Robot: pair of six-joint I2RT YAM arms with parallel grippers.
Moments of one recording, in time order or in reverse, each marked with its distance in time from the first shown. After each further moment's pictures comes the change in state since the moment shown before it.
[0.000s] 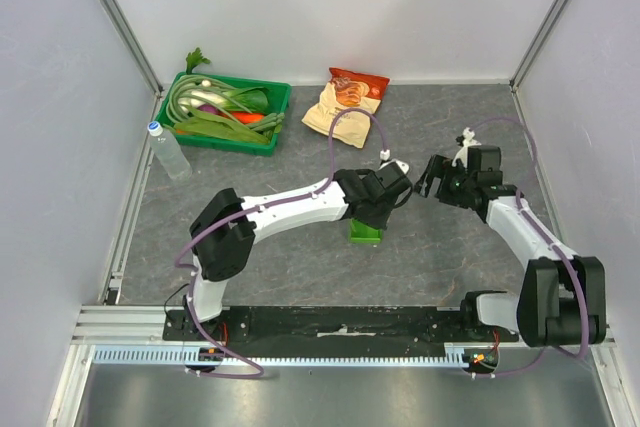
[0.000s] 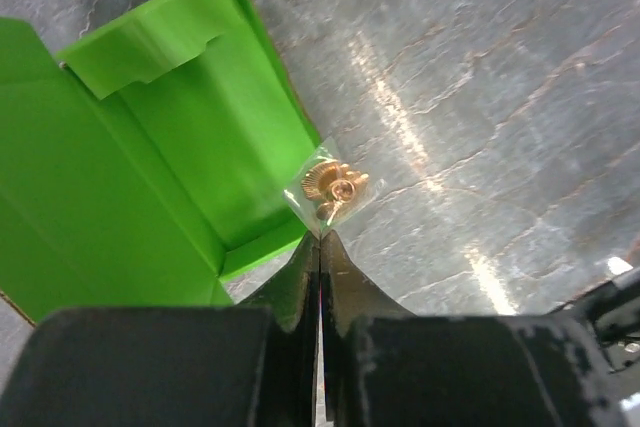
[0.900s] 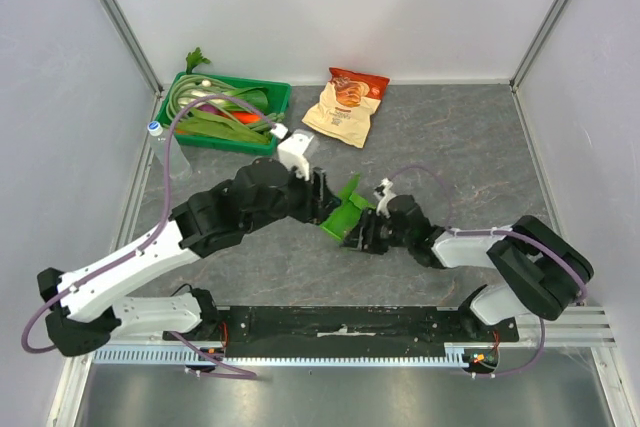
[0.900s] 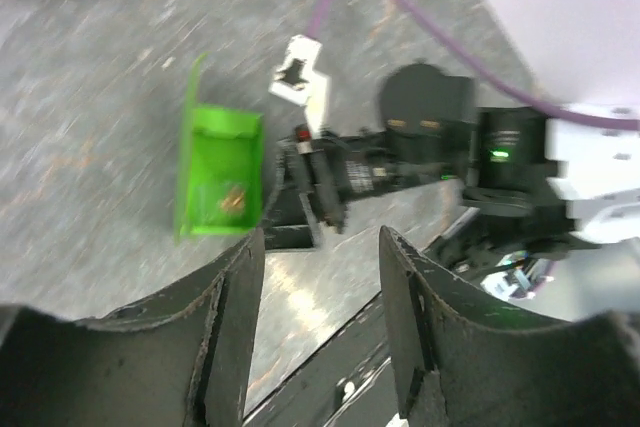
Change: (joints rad) left arm 0.019 -0.809 -0.327 0.117 0.003 0.038; right arm 0.596 0.216 -0.315 0.658 -0.106 0.501
